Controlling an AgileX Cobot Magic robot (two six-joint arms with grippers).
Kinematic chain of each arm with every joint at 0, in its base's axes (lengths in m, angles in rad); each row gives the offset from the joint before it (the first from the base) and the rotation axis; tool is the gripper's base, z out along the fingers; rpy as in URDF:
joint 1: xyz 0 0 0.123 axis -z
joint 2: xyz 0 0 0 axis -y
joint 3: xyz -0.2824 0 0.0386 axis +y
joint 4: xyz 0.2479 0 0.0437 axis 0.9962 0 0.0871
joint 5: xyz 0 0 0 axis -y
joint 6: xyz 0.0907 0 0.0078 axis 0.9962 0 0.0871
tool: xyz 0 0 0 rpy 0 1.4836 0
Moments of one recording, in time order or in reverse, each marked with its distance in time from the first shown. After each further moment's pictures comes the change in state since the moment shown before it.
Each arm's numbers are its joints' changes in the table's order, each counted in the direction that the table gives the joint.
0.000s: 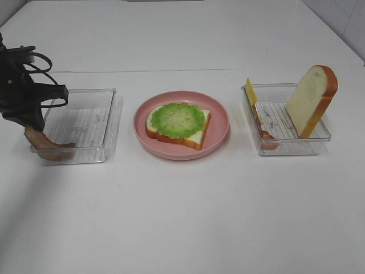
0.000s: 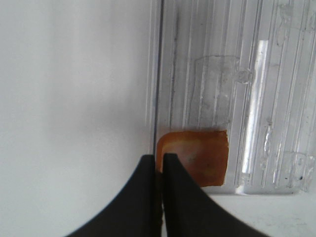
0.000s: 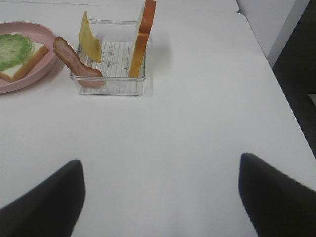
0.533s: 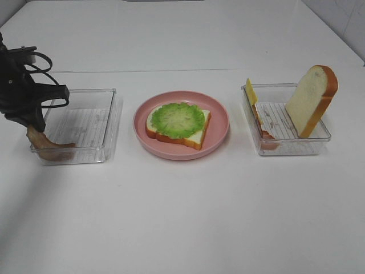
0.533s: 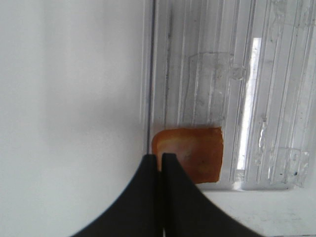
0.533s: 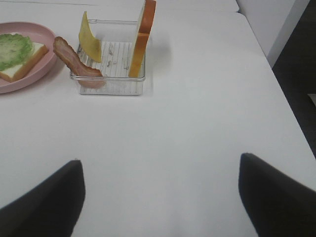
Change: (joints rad) left arm 0.000 0.000 0.000 -0.020 -0.006 0.024; right arm 0.000 0.000 0.000 0.000 0.000 0.000
